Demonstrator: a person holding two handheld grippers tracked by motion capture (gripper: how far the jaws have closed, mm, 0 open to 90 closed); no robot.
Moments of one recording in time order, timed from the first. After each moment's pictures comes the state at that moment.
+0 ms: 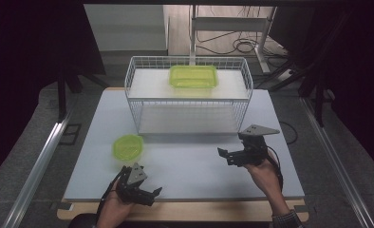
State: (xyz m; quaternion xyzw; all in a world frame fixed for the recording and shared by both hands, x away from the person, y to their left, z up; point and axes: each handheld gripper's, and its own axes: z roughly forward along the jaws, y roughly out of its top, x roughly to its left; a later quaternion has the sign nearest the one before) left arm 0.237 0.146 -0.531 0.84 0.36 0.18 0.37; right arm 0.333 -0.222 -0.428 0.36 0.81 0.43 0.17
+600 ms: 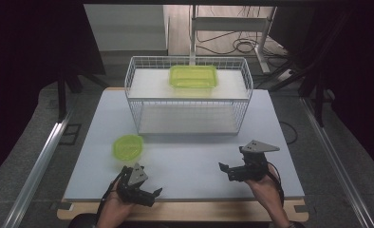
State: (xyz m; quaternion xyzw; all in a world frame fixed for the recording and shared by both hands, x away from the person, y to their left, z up) left arm 0.237 0.145 -0.533 0.84 0.36 0.18 0.37; right arm 0.304 -0.232 -0.460 0.36 0.81 0.43 0.16
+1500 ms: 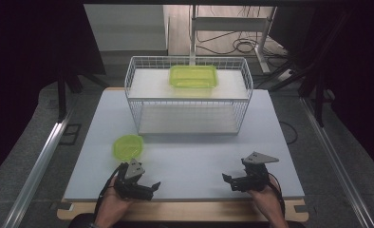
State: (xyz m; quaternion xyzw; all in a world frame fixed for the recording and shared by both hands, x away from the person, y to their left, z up) left arm 0.244 0.153 -0.516 0.82 0.39 0.18 0.38; right arm 0.296 -0.248 -0.500 0.38 0.82 0.41 0.15
